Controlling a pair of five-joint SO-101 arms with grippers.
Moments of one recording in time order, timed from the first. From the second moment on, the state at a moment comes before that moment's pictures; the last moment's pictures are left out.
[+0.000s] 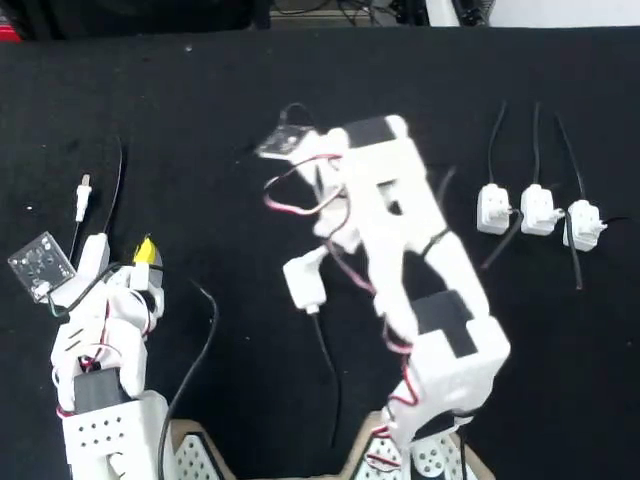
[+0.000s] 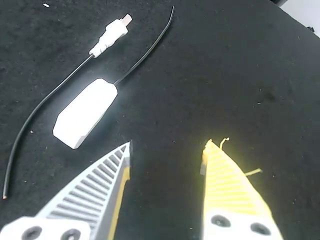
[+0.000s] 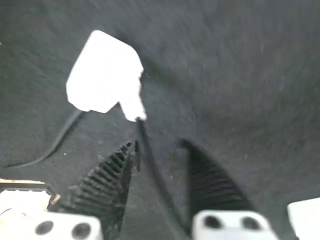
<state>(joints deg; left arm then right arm) -19.0 -95.3 90.9 44.2 21.4 -17.4 13.9 -4.7 93.1 39.0</state>
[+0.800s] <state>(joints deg) -19.0 -95.3 90.9 44.2 21.4 -31.0 9.5 7.2 85.2 15.3</state>
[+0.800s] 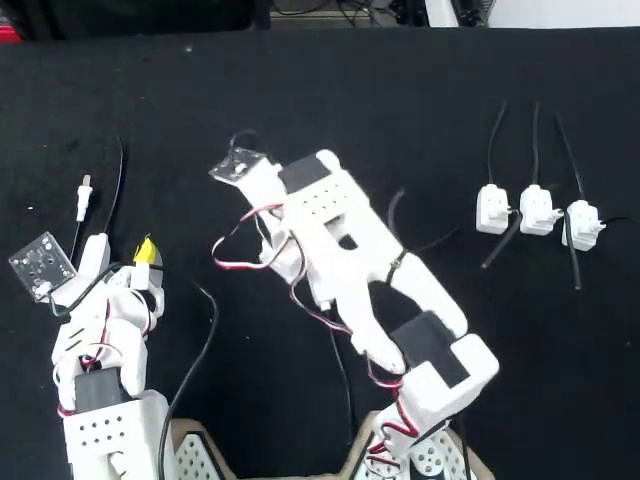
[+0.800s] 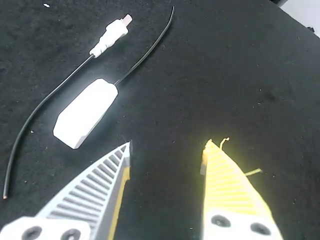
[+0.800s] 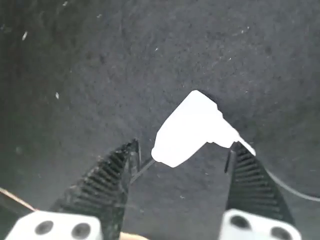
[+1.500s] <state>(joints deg) -19.0 -95.3 90.9 44.2 21.4 -25.2 9.3 27.3 62.0 4.7</state>
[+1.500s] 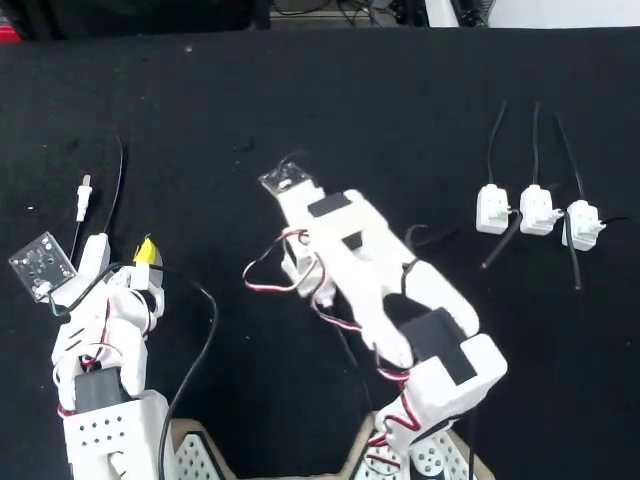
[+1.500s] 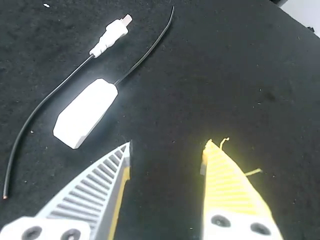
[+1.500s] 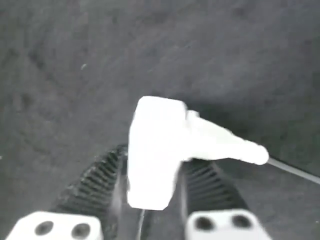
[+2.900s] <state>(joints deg) -19.0 -95.3 90.9 44.2 21.4 10.8 45.1 -66.2 99.2 14.7</state>
